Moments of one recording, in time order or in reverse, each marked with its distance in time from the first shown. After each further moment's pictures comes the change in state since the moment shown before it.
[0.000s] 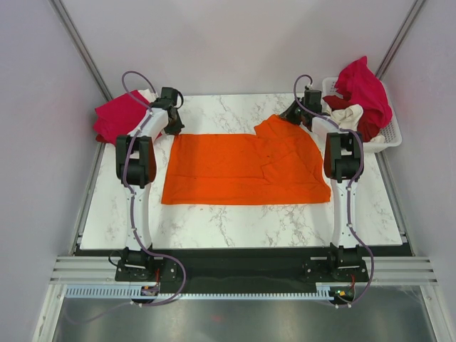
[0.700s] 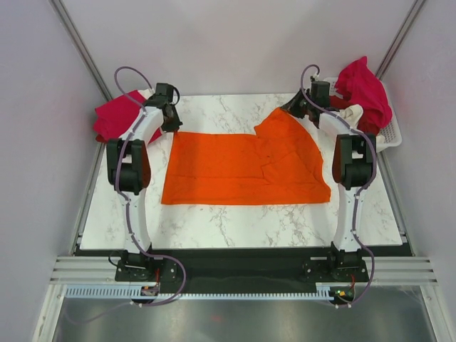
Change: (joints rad) left arm 0.001 -0.157 -0.110 -0.007 0.051 0.011; right arm -0.003 -0.223 -0.159 0.003 -0.064 0.029
